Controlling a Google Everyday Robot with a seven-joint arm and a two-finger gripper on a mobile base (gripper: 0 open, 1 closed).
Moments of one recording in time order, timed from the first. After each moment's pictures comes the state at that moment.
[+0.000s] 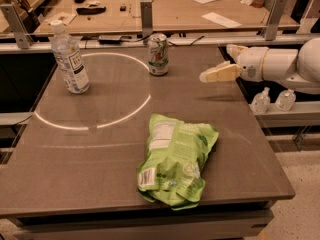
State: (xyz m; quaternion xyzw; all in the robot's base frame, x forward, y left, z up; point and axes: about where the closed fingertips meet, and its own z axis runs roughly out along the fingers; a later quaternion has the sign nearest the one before) arm 0.705 -0.184 0.886 -0.37 0.70 0.25 0.55
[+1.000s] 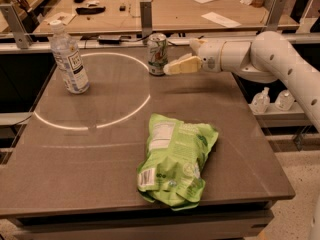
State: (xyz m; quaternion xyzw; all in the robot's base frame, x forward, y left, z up) arm 0.744 -0.082 0.889 -0.39 0.67 0.30 0.56
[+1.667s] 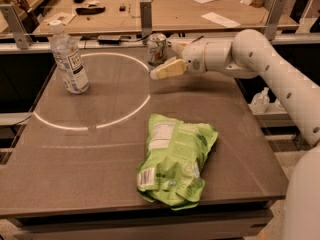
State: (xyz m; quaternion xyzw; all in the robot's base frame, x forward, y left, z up) arm 0.746 -0.029 0.872 -0.44 0.65 0.33 0.52
